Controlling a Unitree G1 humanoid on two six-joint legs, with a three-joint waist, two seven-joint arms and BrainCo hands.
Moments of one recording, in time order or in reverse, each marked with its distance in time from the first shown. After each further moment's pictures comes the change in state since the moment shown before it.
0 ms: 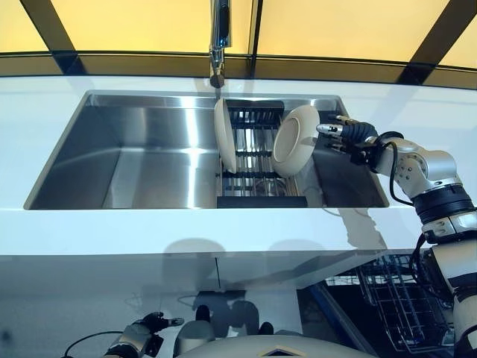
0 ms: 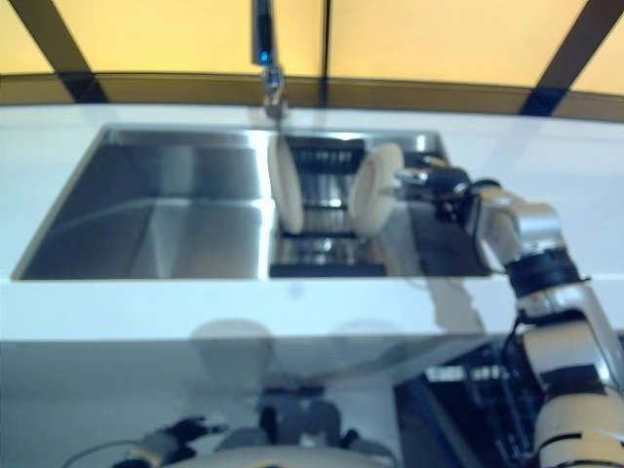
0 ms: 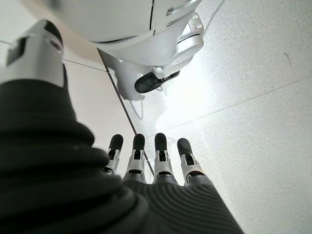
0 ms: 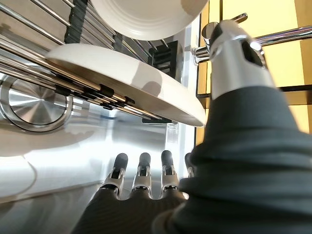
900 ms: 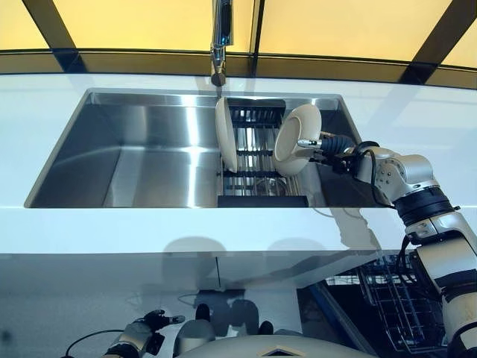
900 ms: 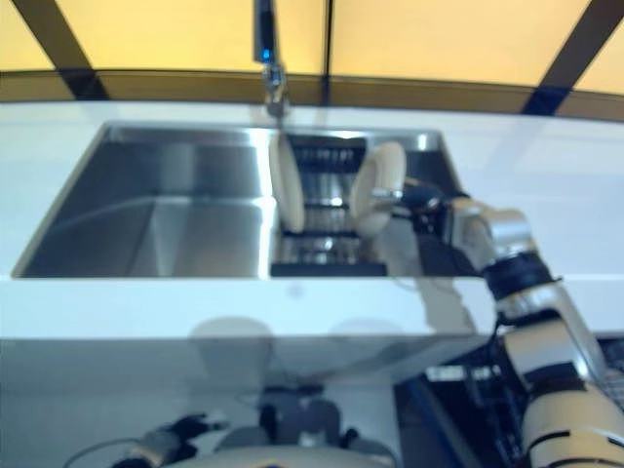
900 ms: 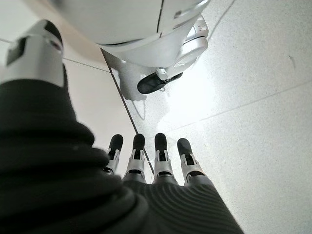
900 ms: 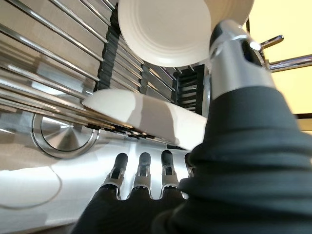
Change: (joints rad) left arm 0.000 -0.001 -0.001 -0.015 -0.017 0.006 0.004; right arm -0.002 0.083 0.070 0.003 -0.029 0.057 0.003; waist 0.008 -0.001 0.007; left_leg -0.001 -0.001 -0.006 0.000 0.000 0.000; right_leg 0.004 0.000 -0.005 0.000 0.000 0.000
